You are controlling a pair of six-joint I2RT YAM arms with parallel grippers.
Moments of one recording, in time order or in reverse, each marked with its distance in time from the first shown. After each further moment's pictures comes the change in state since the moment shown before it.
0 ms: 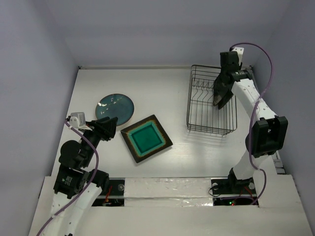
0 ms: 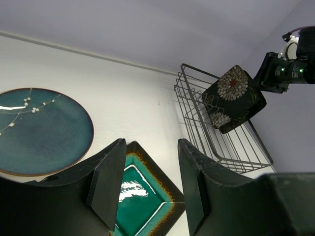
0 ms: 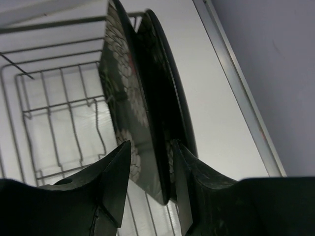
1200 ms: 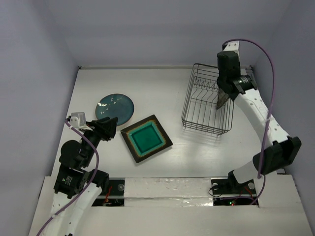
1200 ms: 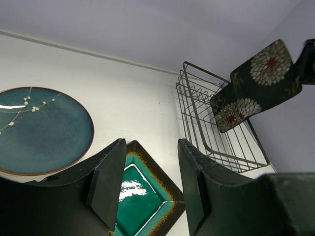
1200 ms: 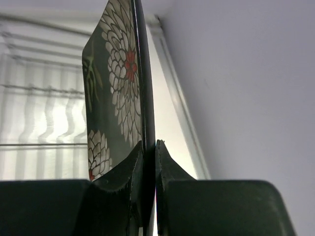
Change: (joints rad) left arm 0.000 0.000 -0.005 0.000 0.001 0.000; right arm 0.156 -0.191 -0.025 -0.035 0.224 -0.298
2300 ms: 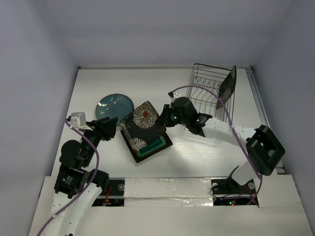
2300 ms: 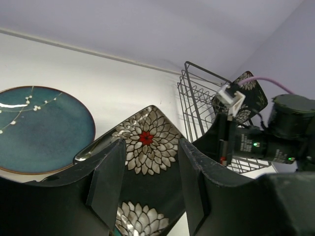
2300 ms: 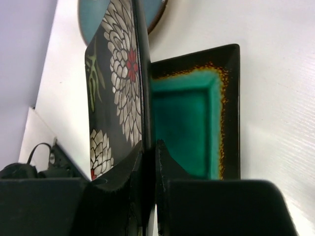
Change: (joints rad) left arm 0.007 0.000 -0.004 0.000 -0.001 0.000; right arm 0.467 0.007 -0.616 0.660 -0.982 0.767
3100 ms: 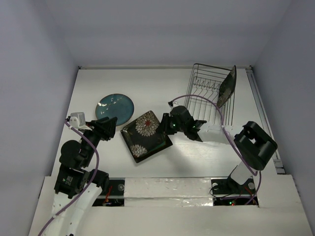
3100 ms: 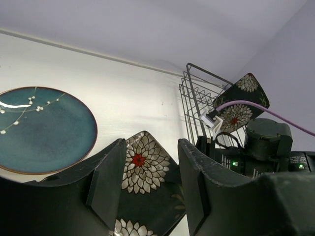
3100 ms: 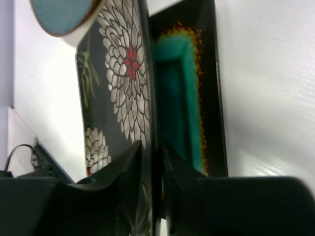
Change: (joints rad) left arm 0.013 -0.002 0.000 0.000 0.001 0.000; right arm 0.014 0.106 -0.120 0.133 0.014 0.086
